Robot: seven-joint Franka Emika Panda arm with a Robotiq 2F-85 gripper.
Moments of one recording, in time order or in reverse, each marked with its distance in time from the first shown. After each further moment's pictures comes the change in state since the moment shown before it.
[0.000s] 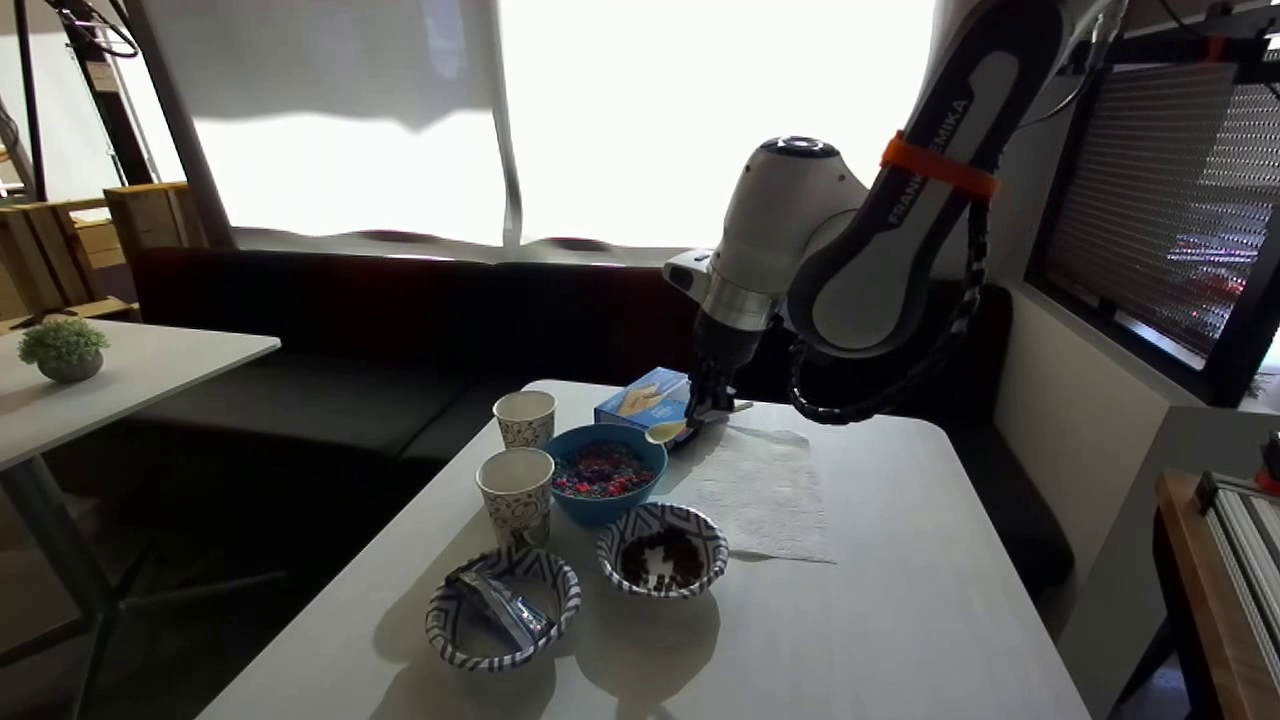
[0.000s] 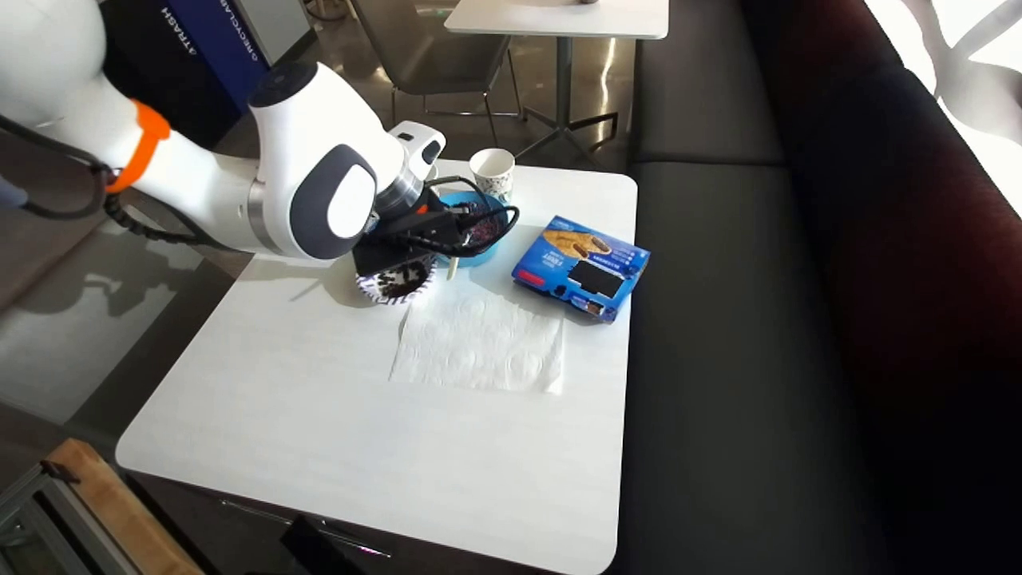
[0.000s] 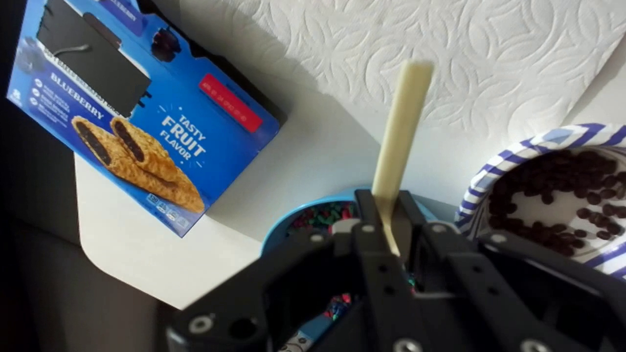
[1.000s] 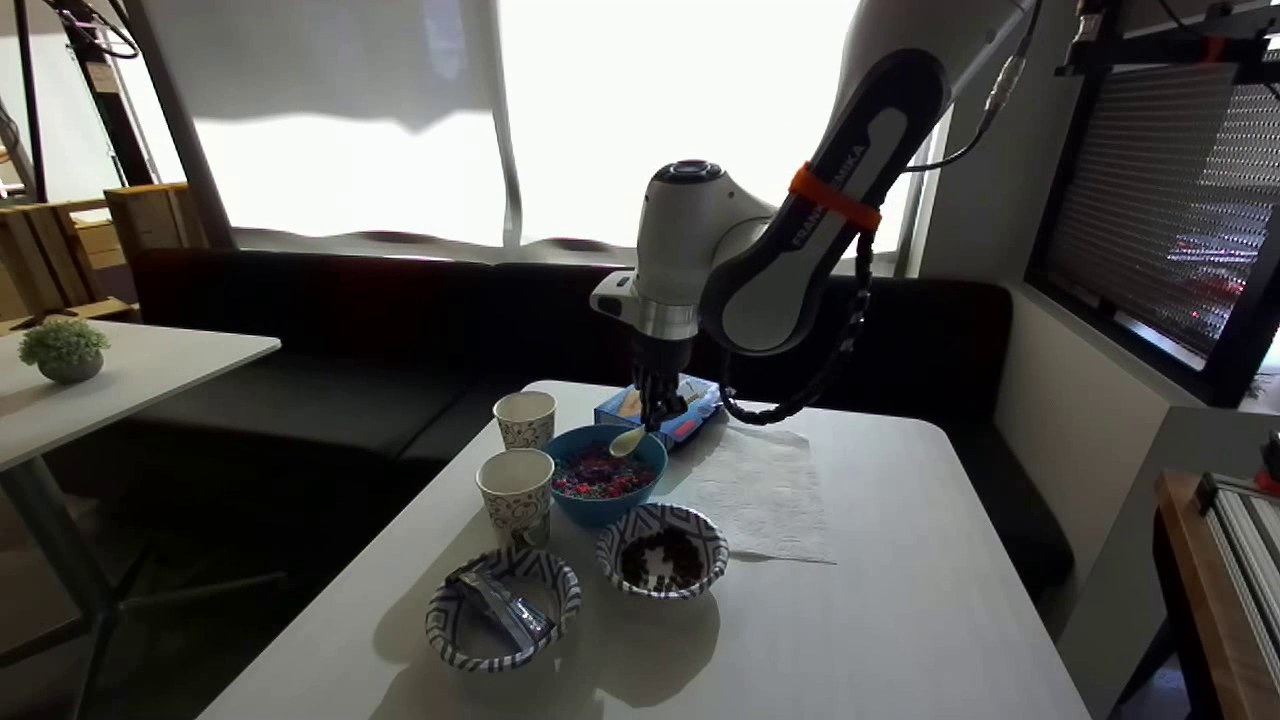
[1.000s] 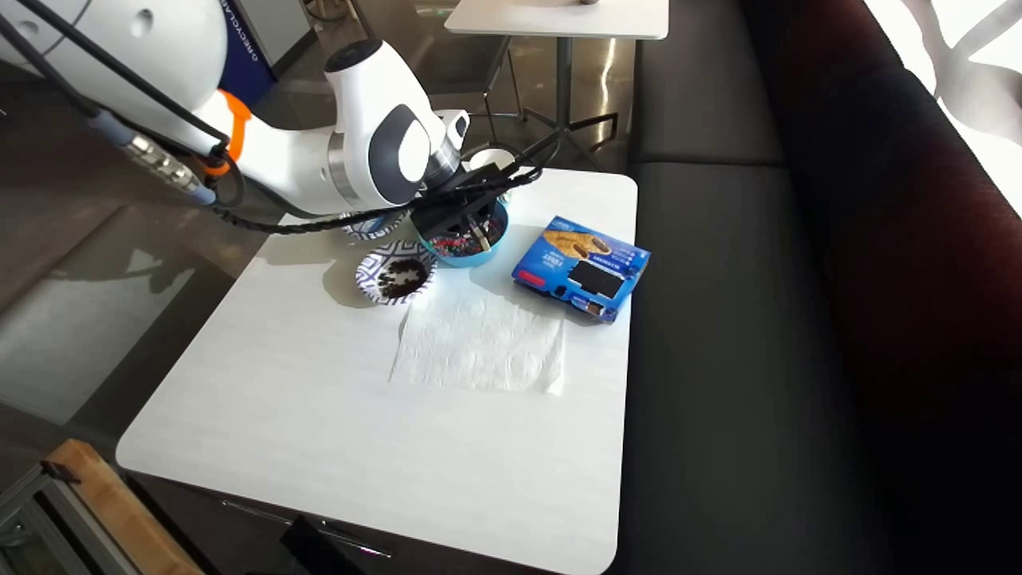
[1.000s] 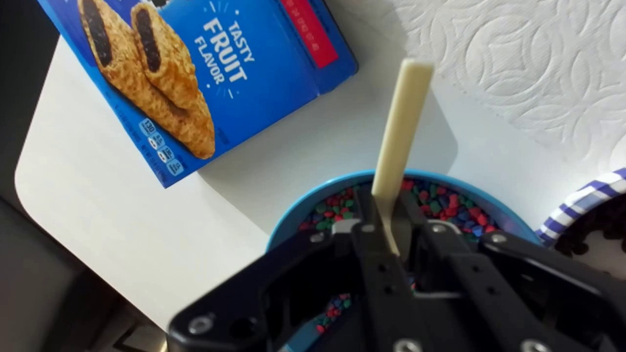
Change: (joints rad) arm -0.119 0.203 0.135 0.359 -0.176 -0.257 -0.150
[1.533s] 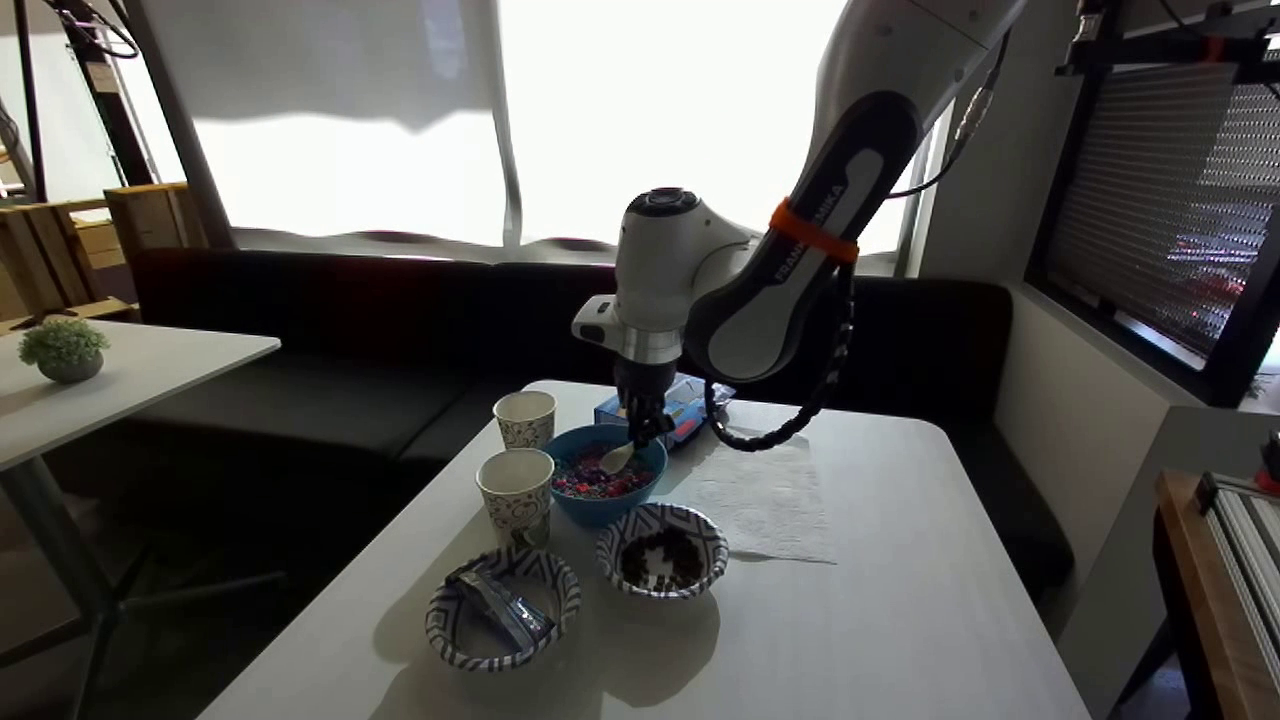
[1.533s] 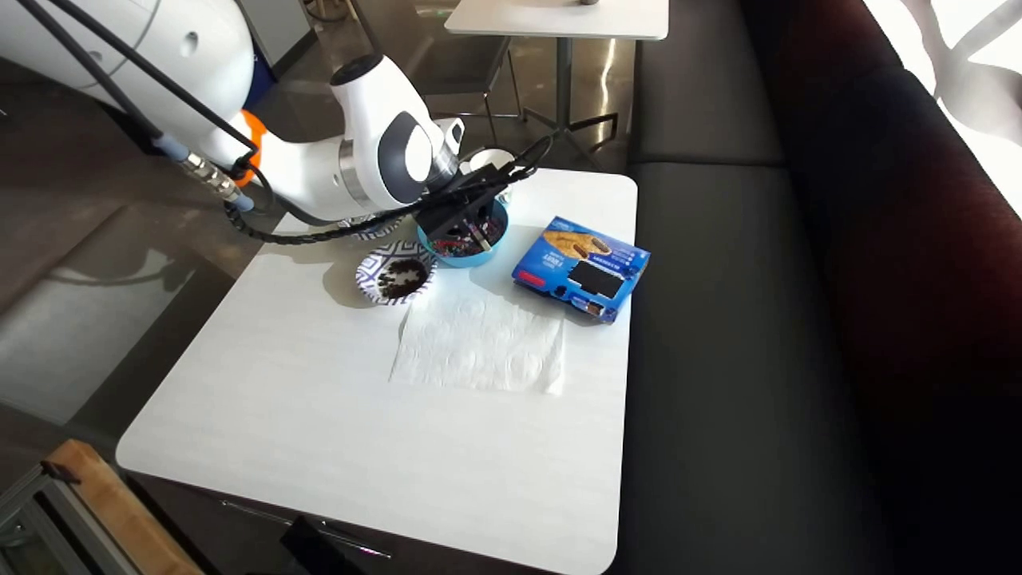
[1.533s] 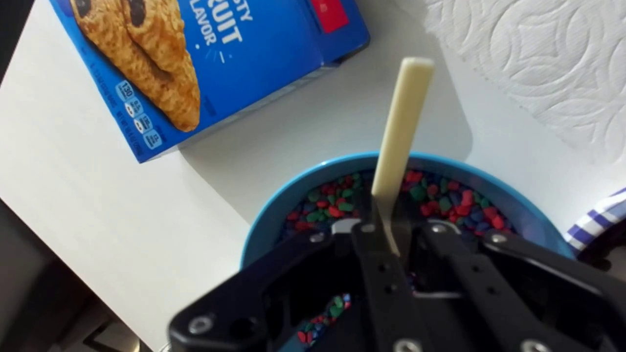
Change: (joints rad) arm 0.033 0.084 -0.008 0.086 -0.056 -0.023 0.000
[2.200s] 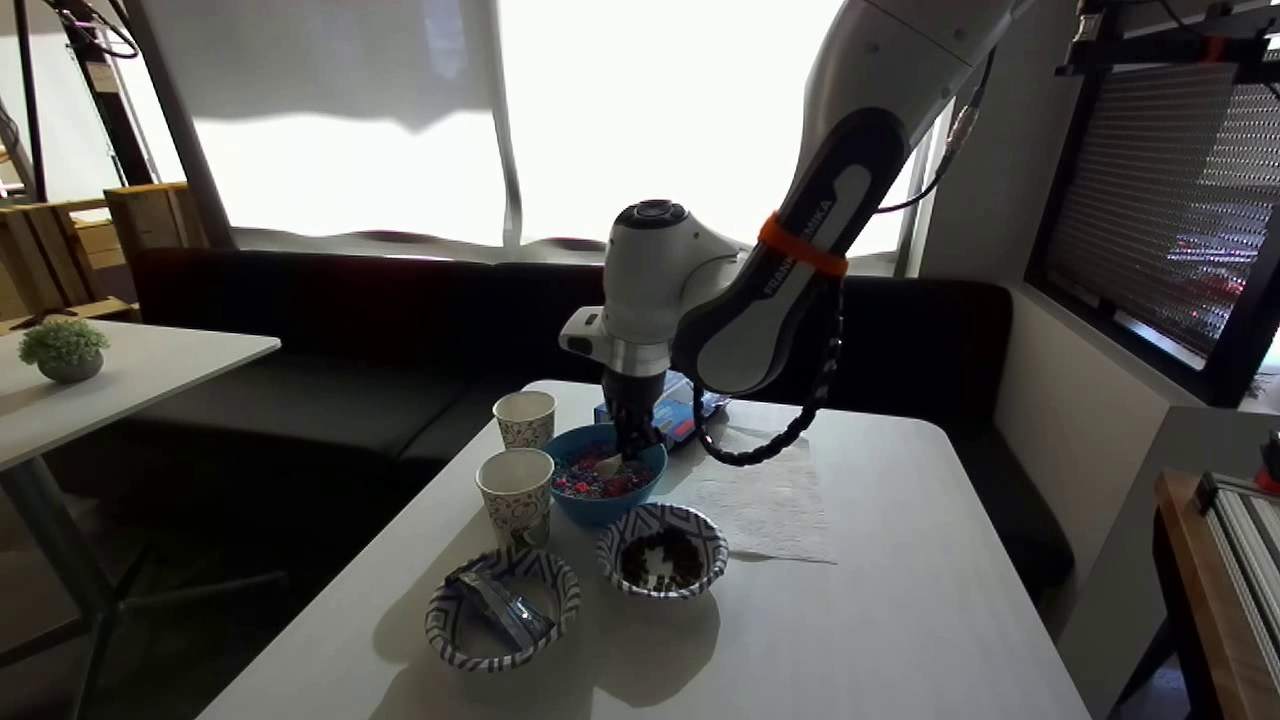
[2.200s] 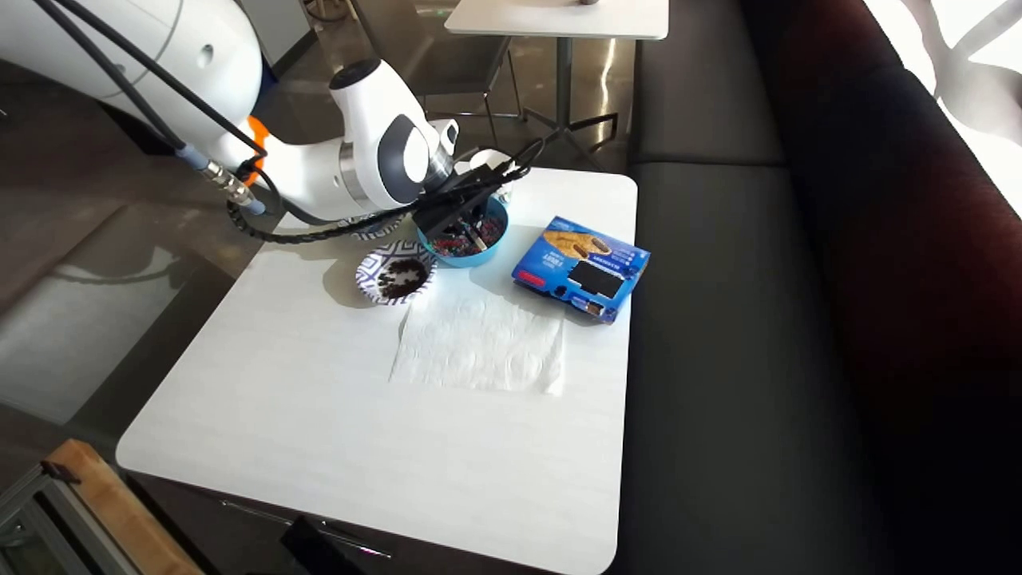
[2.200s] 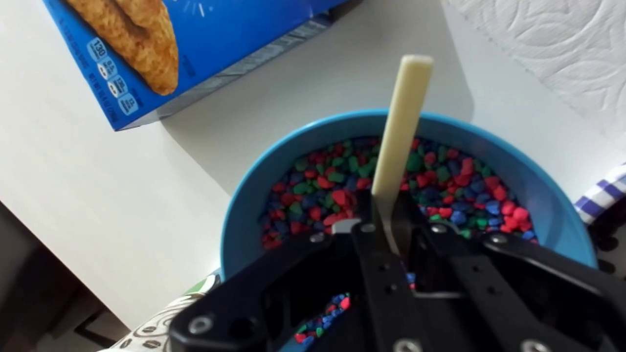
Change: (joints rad) arm 0.001 0.037 0.024 0.038 0.001 0.001 0.000
